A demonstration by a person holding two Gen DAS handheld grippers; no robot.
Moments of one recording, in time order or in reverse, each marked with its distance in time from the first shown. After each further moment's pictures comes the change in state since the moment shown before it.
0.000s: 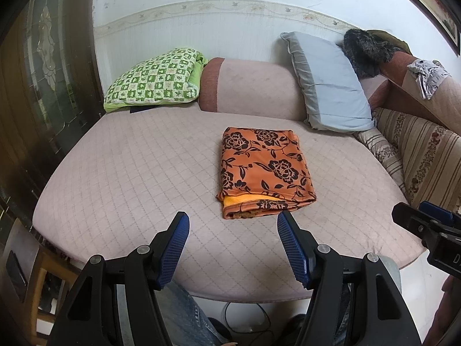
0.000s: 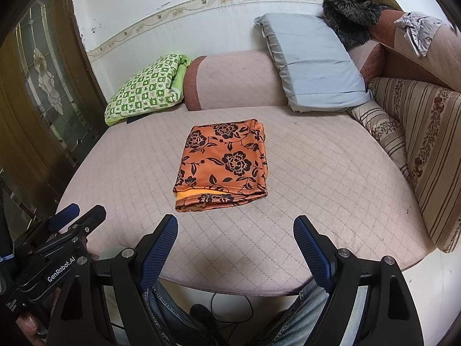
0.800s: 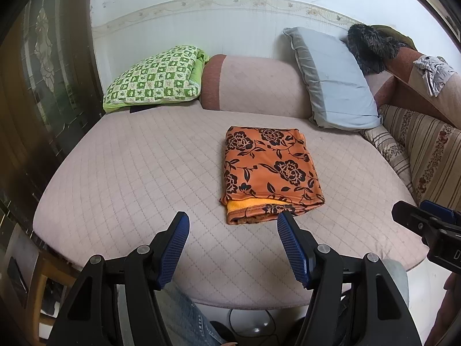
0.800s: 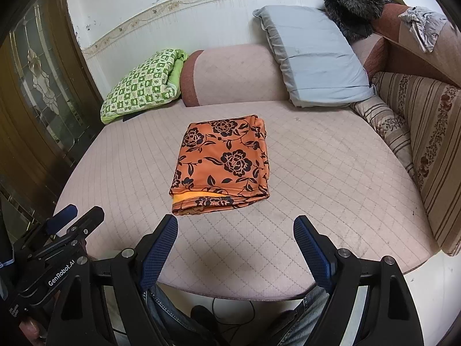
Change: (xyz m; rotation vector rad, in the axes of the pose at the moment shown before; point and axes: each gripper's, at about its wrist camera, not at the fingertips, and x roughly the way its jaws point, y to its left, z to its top) left arm 0.033 0.001 0.013 0.020 0.013 0.012; right arm 0.027 -0.004 0.014 0.004 0.034 0.003
